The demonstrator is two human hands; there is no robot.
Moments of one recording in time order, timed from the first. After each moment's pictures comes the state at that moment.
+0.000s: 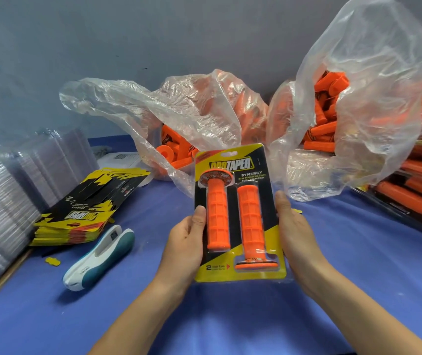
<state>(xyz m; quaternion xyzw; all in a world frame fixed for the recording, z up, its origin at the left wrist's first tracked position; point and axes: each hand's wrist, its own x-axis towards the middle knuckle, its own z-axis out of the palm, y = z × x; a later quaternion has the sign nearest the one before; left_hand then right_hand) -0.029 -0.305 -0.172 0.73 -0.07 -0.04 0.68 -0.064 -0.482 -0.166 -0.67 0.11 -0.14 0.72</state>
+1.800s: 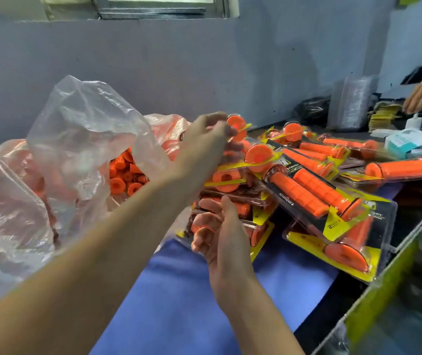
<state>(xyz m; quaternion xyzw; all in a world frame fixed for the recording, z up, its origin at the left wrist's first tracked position) -0.074 -0.701 0.002 0.63 -0.39 -0.11 0.66 -0.120 -0.696 -0.112 -0.36 0.15 -0.32 0.86</state>
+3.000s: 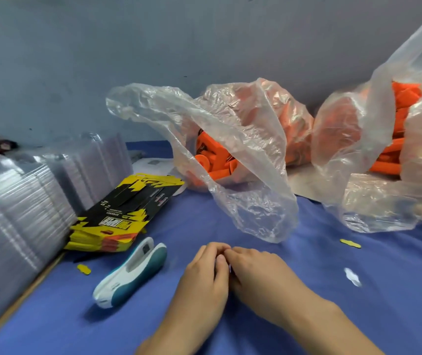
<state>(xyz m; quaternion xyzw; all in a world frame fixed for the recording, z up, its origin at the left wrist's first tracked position) -0.020 -0.268 -0.187 0.89 -0.13 0.08 0.43 -0.014 -0.404 -0.179 -0.97 -0.21 -0.07 0.11</state>
